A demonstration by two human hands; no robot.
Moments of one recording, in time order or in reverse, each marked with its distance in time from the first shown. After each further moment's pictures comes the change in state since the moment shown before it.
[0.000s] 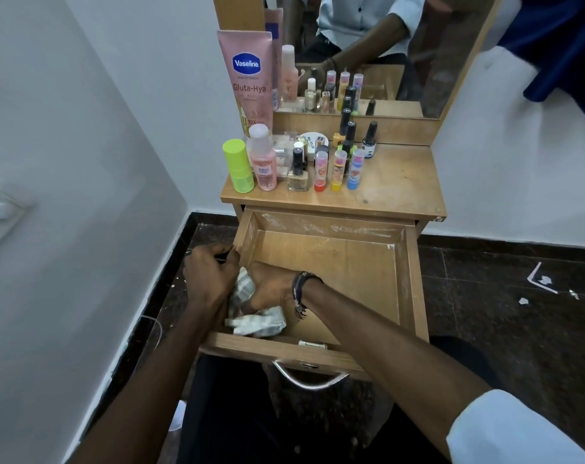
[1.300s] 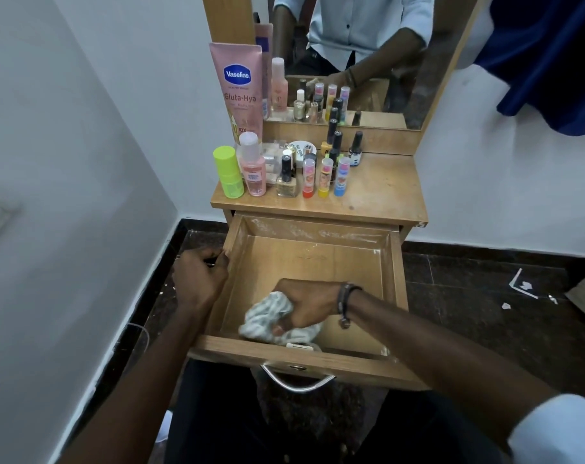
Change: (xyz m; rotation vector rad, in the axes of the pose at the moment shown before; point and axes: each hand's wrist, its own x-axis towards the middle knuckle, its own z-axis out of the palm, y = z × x) left_hand 0.000 -0.005 0.004 -0.005 0.021 -0.021; right_hand -0.068 0.039 -0.020 -0.107 -0.142 -0.107
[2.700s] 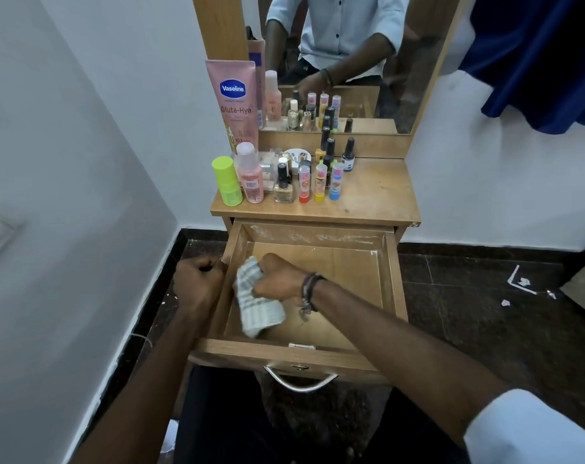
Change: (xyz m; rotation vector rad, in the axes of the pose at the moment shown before) left_hand 0.008 -0.013 0.003 -0.173 -0.021 -0.129; right_hand 0.030 -0.043 -0.010 0.344 0.336 0.248
